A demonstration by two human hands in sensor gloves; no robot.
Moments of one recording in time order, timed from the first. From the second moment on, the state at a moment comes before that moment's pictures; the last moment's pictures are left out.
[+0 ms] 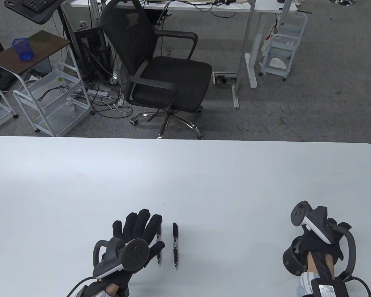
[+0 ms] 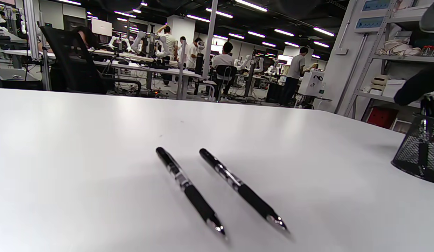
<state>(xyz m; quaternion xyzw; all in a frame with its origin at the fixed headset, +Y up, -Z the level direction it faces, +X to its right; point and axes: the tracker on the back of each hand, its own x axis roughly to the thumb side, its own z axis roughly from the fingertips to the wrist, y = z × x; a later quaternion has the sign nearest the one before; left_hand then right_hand) -0.169 -0.692 -0.229 -0.05 -0.19 0.08 0.98 0.300 -0.683 -0.289 0.22 -0.23 -0.95 0.06</state>
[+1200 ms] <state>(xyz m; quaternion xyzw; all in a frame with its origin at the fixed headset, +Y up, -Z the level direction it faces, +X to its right) -0.170 -0.693 -0.230 -0.05 -0.19 0.08 0.98 0.288 -0.673 -0.288 0.21 -0.18 -0.96 0.11</state>
